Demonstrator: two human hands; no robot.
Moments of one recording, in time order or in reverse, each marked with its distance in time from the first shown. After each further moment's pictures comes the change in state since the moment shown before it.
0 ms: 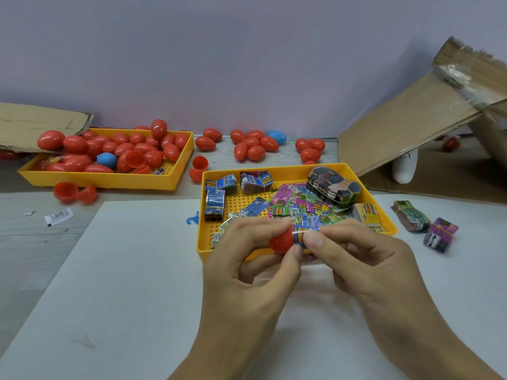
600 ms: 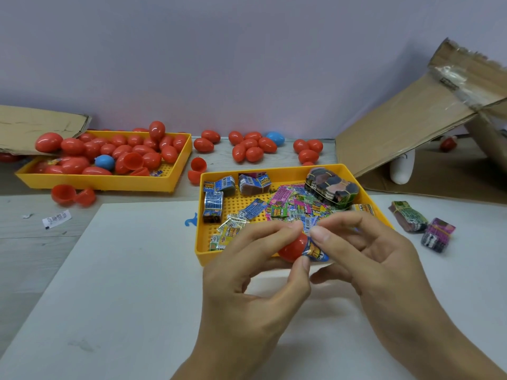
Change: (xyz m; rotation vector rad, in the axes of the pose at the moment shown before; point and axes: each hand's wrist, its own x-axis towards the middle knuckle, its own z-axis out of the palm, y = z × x) left_hand -0.002 0.009 -0.001 0.126 -0.066 0.146; right_hand -0.001 -0.009 -0.003 0.074 0.027 0.112
